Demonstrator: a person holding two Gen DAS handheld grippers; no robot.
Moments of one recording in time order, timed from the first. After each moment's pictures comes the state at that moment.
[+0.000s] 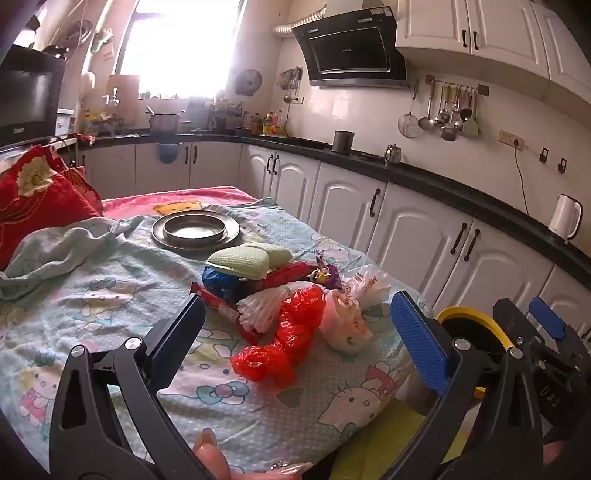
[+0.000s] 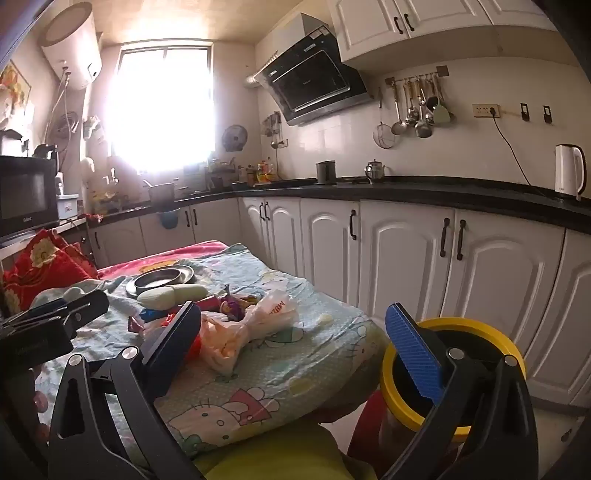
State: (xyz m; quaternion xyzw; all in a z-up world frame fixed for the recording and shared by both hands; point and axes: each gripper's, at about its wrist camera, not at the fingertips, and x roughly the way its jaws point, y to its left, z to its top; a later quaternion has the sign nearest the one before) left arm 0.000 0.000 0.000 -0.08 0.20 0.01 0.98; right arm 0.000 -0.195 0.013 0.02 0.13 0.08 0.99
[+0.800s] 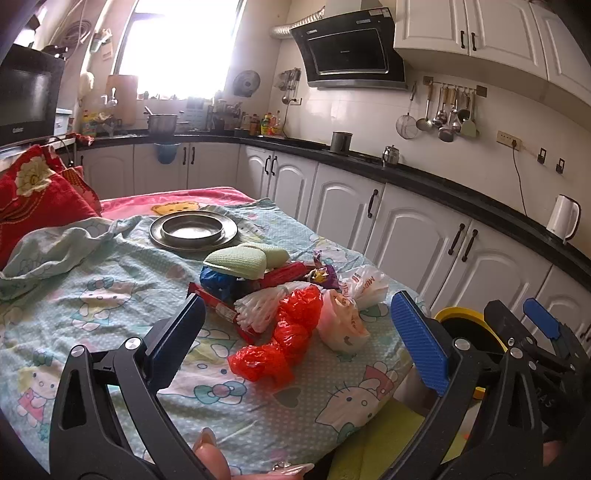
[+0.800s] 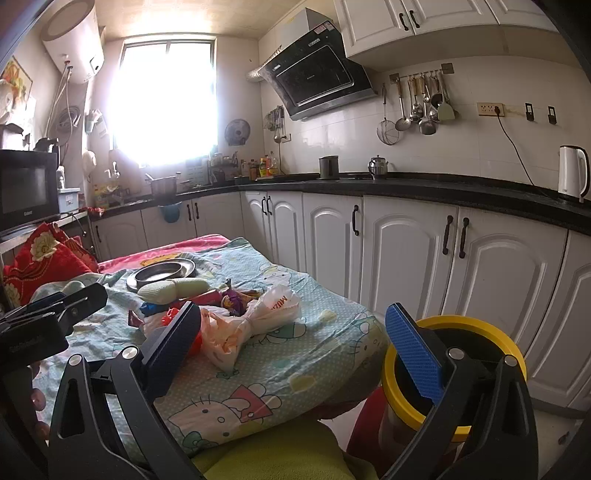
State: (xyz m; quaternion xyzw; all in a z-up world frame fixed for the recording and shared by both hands) left arm 0.000 -0.004 0.007 -0.08 0.20 0.01 0.98; right arm 0.005 -0.190 0.011 0.02 0.15 0.08 0.99
